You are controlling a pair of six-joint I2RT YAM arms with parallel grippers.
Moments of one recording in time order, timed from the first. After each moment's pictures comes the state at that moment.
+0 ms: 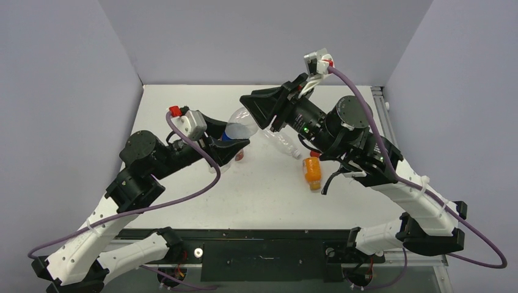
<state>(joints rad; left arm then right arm) -0.79 0.87 1.22 -0.17 0.32 -0.06 1.12 1.32 1.87 -0.36 0.26 0.34</state>
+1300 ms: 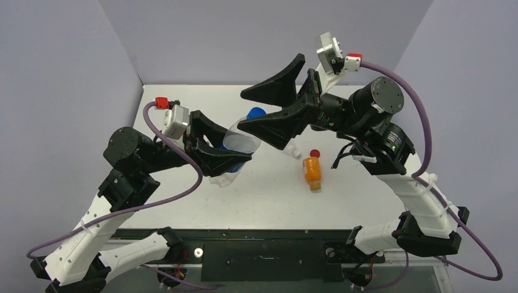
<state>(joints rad) -0.77 0.90 1.33 -0.09 0.66 -0.35 0.95 1.35 1.98 -0.20 -0.59 0.36</state>
